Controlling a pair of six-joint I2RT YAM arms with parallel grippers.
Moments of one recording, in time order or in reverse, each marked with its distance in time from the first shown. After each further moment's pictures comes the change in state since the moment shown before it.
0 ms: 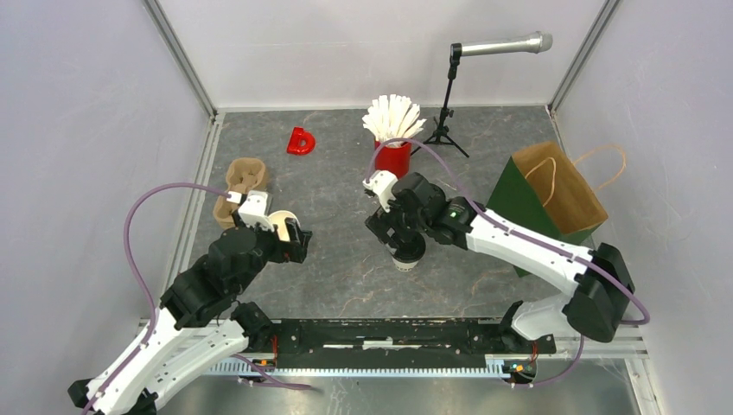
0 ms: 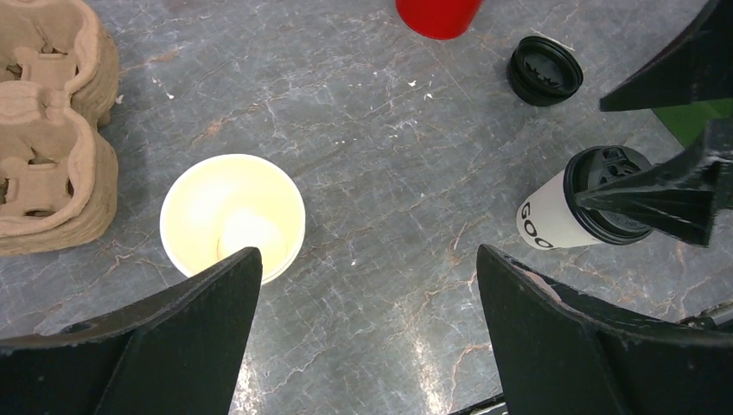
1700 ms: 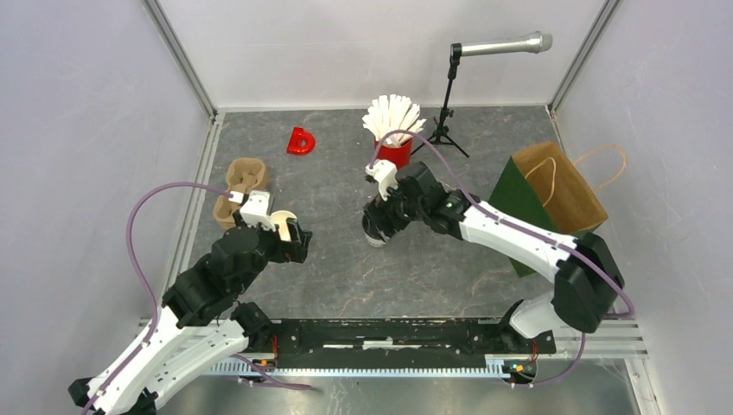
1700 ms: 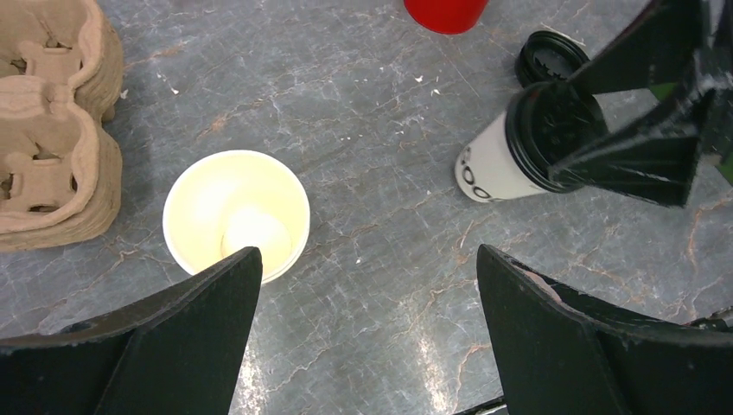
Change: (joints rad) left arm 0.000 0.015 -0.009 0.000 -0.005 0.000; right arm -0.094 0.026 -0.045 0.120 -0.193 0.006
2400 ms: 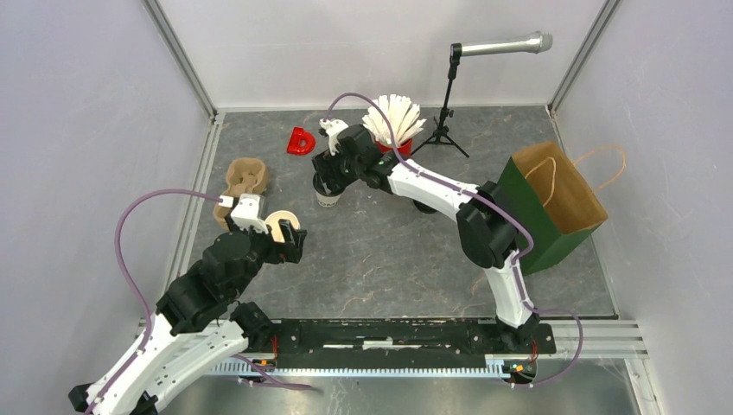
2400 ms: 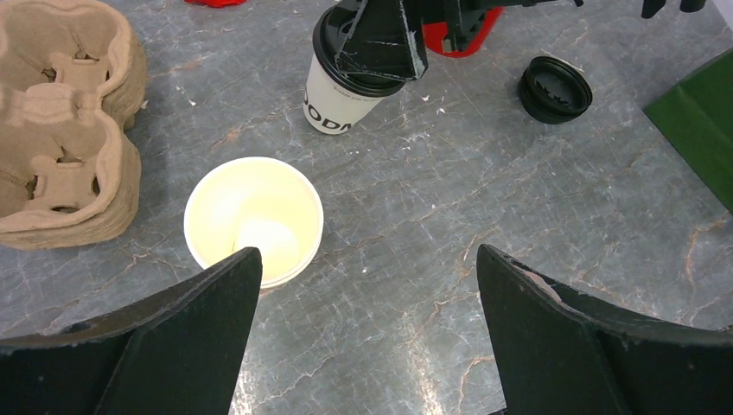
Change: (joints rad) left arm 0.000 -0.064 -0.007 -0.002 -0.039 0.000; right arm 0.000 0.677 0.717 0.089 0.059 0.199
